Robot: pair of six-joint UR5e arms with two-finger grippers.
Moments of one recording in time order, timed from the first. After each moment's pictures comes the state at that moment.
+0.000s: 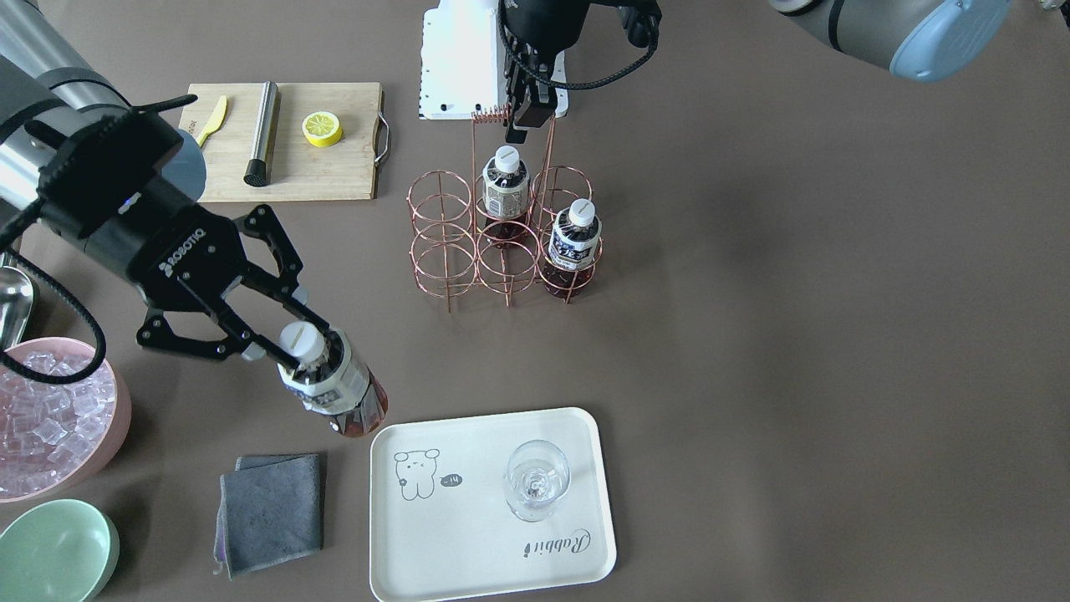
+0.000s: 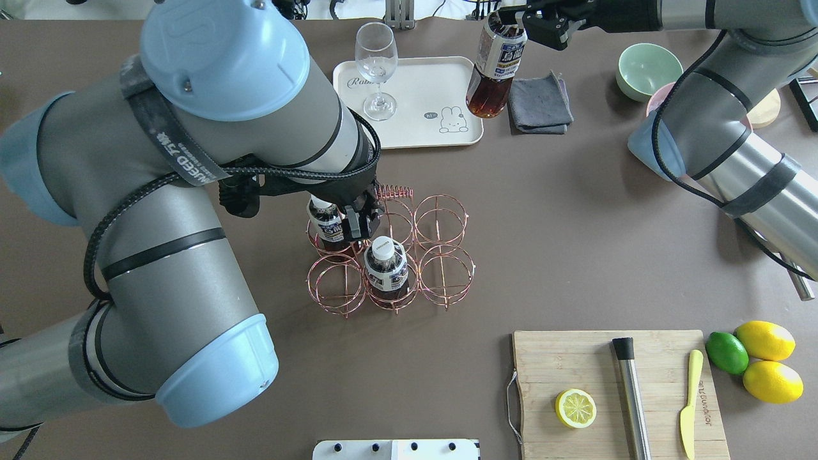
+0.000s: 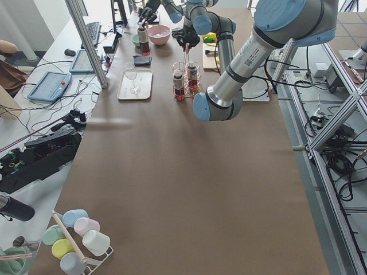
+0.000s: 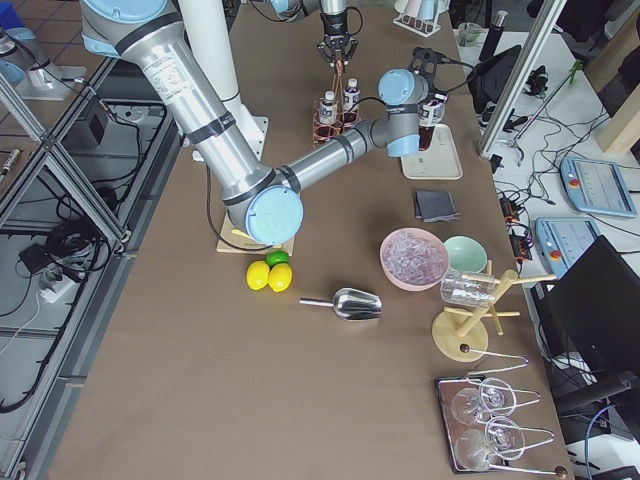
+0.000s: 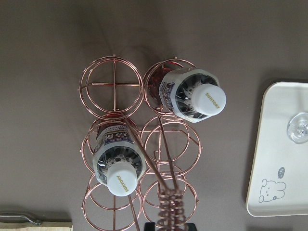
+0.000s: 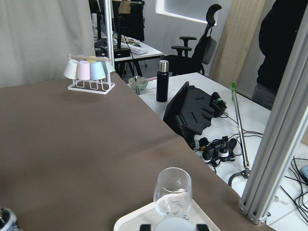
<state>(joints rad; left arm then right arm) -0.59 -2.45 -2.01 -1.24 -1.90 -2.91 1.03 -0.95 1.43 -0.33 2.05 0.40</state>
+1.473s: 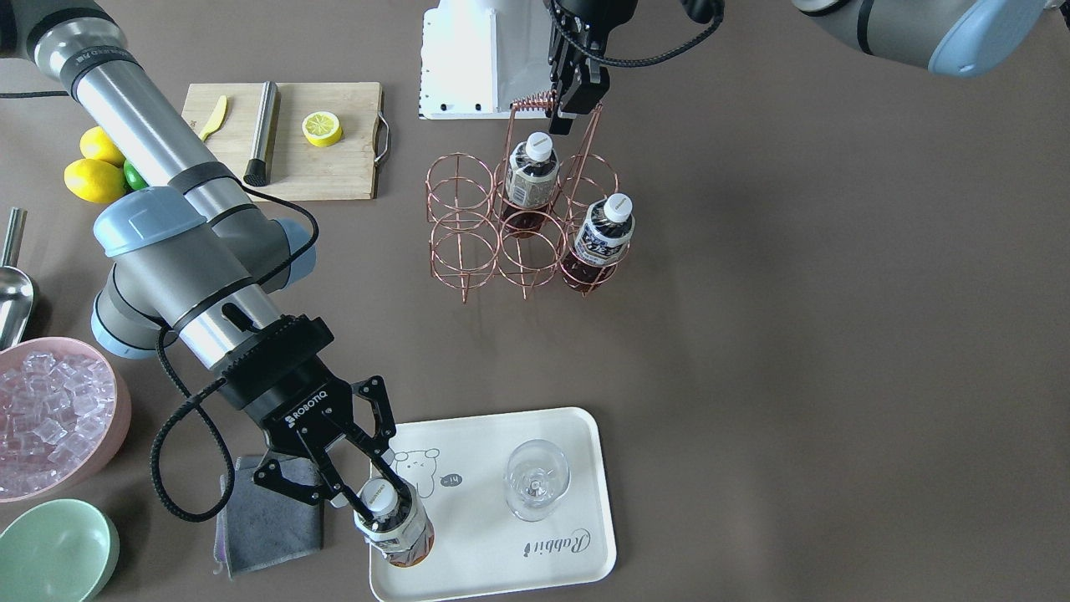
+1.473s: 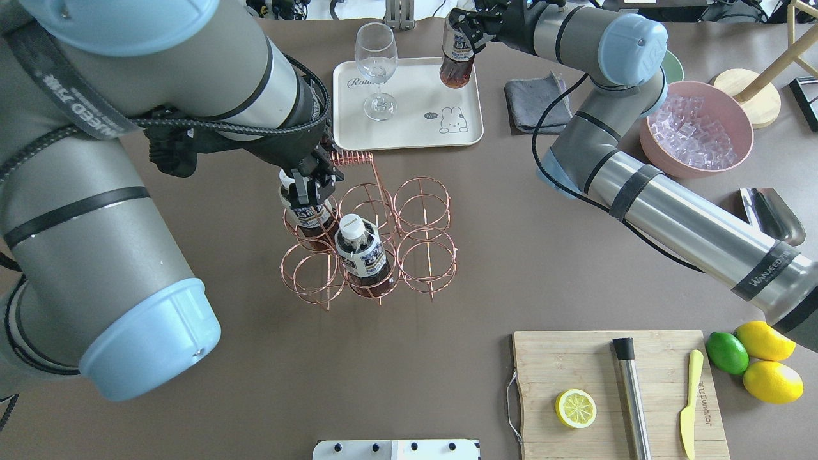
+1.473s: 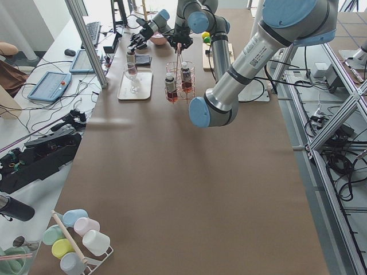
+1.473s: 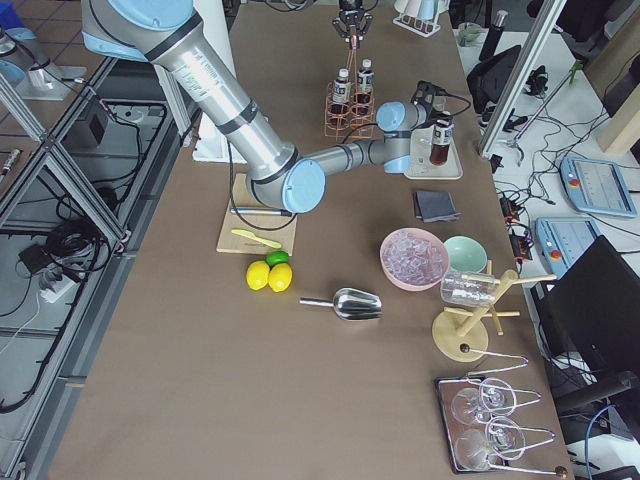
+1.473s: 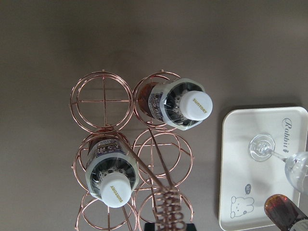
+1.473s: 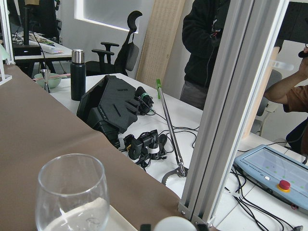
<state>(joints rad) -0.76 -2.37 -2.09 -1.16 -2.00 -2.69 0.83 -0.77 1.00 -0.11 1.61 0.40</state>
